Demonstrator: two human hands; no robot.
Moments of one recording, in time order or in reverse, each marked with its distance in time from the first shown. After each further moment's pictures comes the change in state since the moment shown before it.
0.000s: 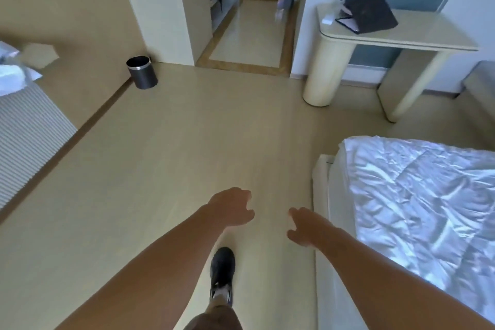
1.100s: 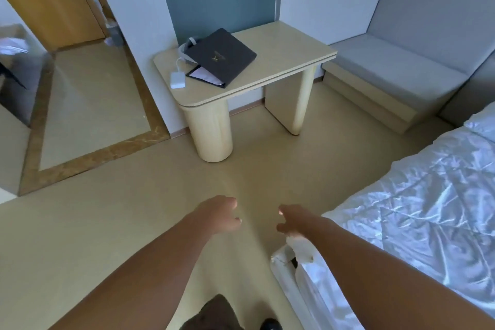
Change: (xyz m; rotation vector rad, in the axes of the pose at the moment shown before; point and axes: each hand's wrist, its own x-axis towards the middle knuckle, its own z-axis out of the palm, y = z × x) left_hand 0.660 0.234 -0.355 0.368 -0.146 0.426; right_hand 0.410 0.351 -0.396 0.507 0.131 0.491
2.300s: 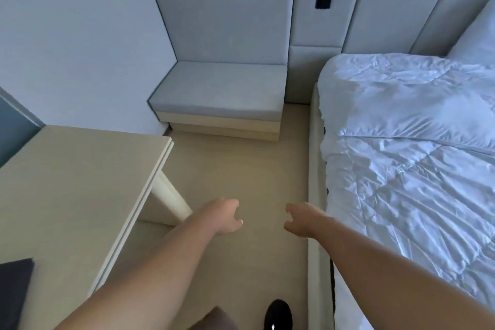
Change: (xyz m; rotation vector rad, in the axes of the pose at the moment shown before) left_hand 0.603 0.432 -0.315 0.572 -0.168 0.714; right_hand 0.300 0.410 -0.360 0.495 0.177 0.642
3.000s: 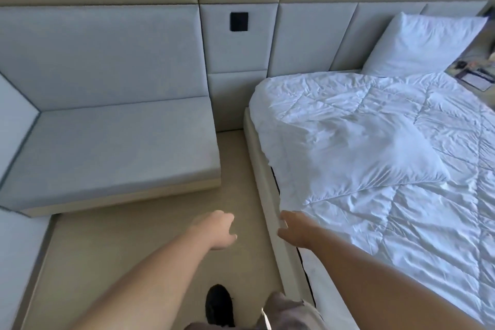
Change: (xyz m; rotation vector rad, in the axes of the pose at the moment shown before) left_hand 0.425 0.057 -0.243 0.175 -0.096 0.399; right_hand 0.276 0.131 -0.260 0.290 0.055 0.373
